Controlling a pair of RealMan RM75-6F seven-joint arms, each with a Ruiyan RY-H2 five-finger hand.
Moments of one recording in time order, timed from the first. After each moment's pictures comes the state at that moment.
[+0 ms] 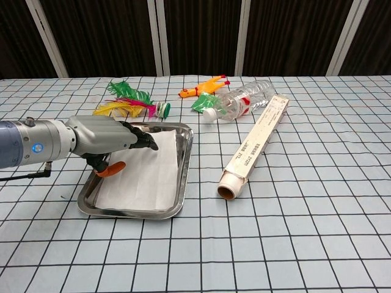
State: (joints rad) left arm -0.93 -1.53 -0.03 -1.41 1.01 0.71 0.66; right arm 0.05 -1.11 0.04 -1.55 -1.58 1.55 0.17
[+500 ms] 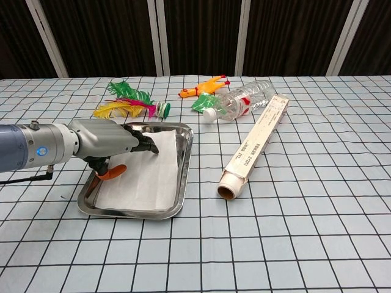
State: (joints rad) left arm -0.95 -1.55 -0.01 -1.39 0.97 0.72 0.67; right arm 0.05 -1.11 0.05 -1.55 -1.58 1.54 0.17
